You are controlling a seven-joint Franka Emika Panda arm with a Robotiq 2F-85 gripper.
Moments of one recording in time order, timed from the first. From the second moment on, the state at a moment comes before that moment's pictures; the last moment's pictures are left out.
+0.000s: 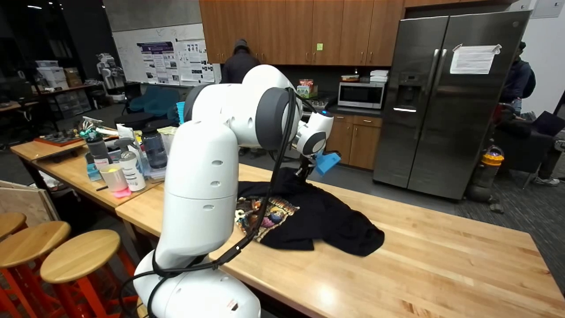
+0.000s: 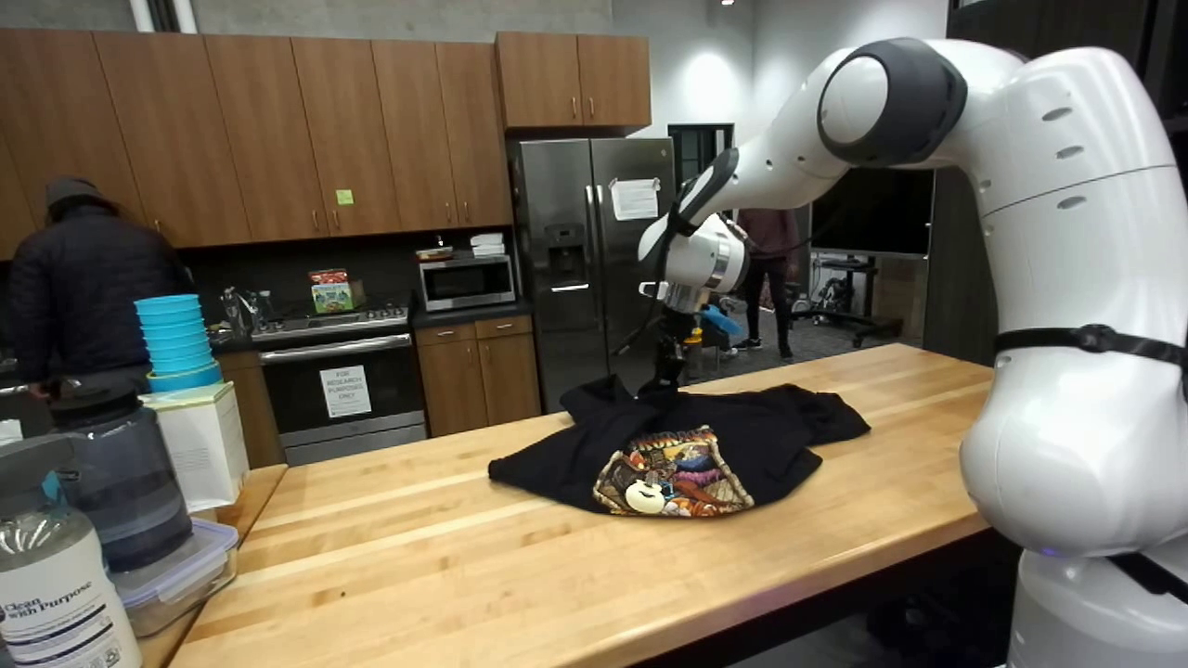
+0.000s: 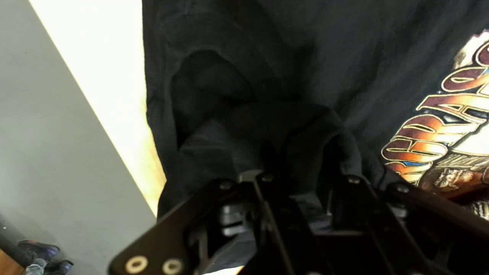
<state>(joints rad) 0.02 0.31 0.12 -1.89 0.36 2.31 -1.57</state>
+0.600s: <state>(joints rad) 0.09 0.23 0.15 -1.91 0.12 2.37 -1.39</state>
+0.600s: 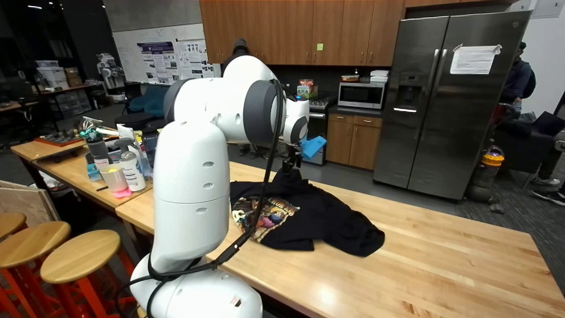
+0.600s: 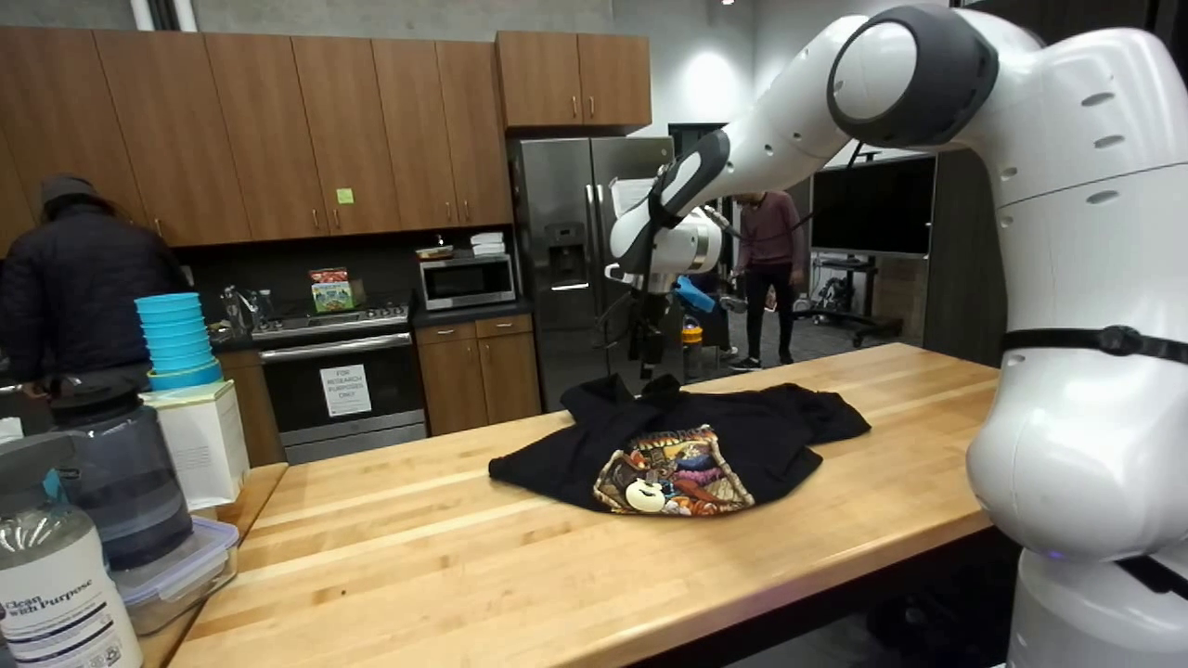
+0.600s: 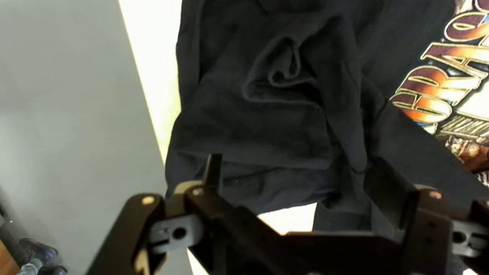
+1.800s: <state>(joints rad) 0.02 0.01 0.04 -2.00 0.12 2.40 -1.28</state>
